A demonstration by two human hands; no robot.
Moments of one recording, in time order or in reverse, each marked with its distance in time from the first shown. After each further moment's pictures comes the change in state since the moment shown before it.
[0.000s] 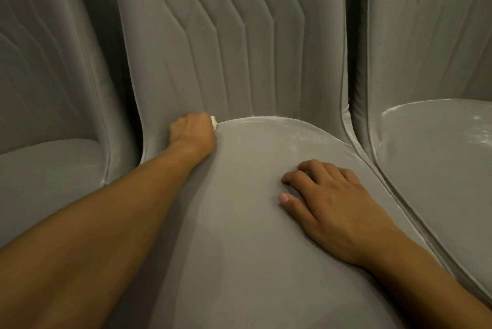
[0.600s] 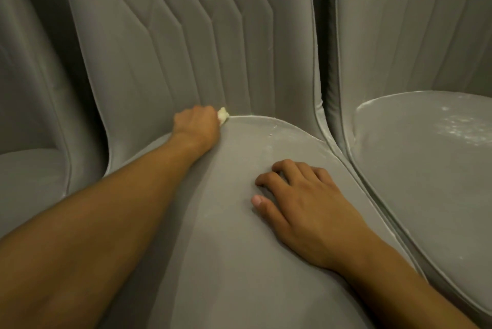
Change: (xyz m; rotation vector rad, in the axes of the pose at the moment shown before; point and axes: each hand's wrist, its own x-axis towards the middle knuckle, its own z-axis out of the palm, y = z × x) left_hand 0.013 0.060 -0.001 0.079 -0.002 0.150; right_hand -0.002 0.000 -0.003 0.042 -0.001 0.007
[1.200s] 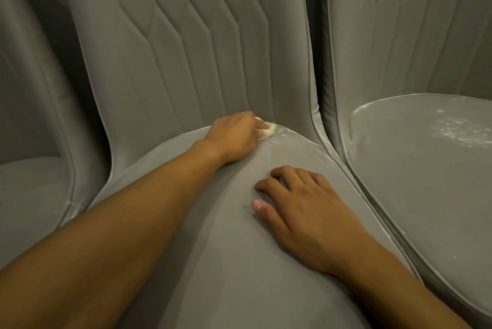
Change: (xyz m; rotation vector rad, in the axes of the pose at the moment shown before) left_hand -0.014 0.040 -0.009 -0.303 -0.029 0.491; right_hand -0.003 -0.002 -0.002 0.007 0.000 0.010
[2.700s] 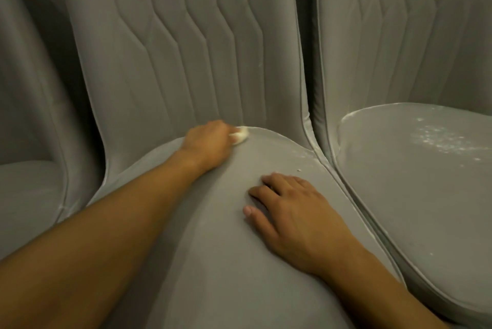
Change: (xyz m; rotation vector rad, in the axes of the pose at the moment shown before) left_hand -0.015 -0.024 -0.003 0.083 0.009 -0.184; right_hand 0.000 -0.005 0.004 -0.024 0.054 -0.017
